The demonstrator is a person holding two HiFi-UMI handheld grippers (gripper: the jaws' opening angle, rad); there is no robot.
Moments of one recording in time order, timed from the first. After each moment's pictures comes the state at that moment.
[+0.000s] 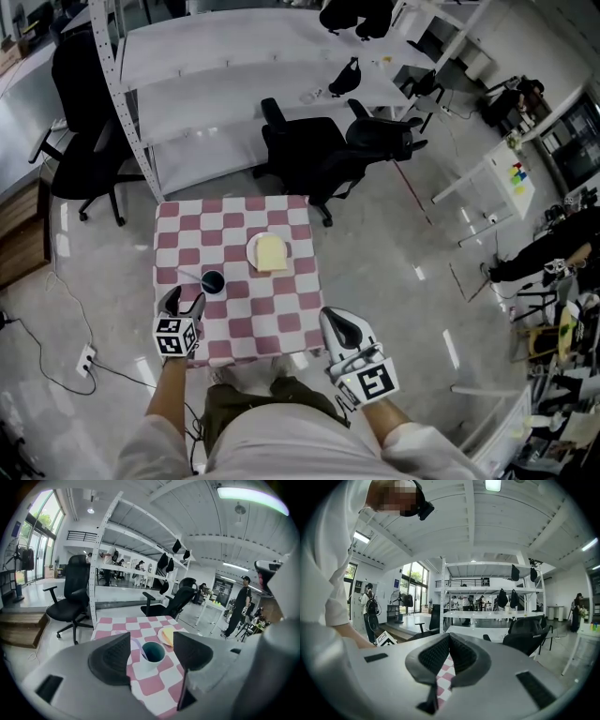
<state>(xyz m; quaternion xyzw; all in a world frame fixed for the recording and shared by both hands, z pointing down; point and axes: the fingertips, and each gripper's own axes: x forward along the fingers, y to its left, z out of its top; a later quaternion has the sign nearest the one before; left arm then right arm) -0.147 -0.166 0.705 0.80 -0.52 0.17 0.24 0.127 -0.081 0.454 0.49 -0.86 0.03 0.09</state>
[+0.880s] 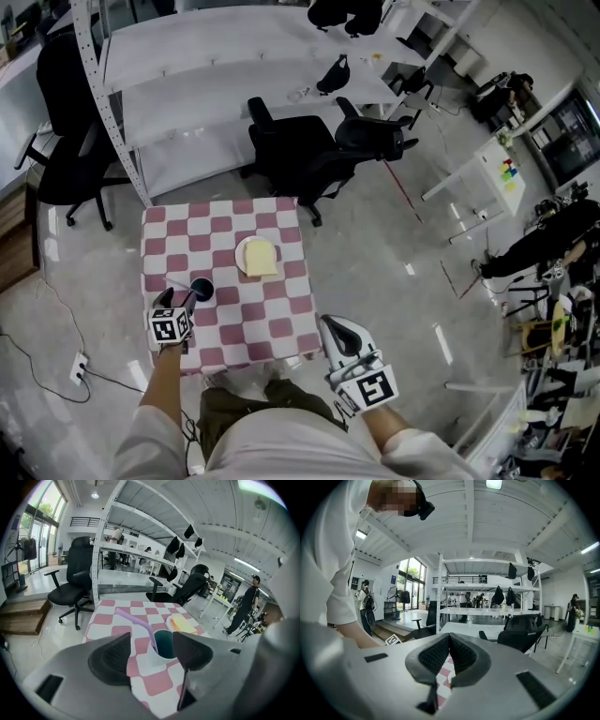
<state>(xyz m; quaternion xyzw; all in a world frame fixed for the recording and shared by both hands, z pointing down) -0.152 -0.200 0.782 0.77 -0.52 0.22 0.32 0.143 -0.083 0.464 0.51 -0.85 0.04 0.11</state>
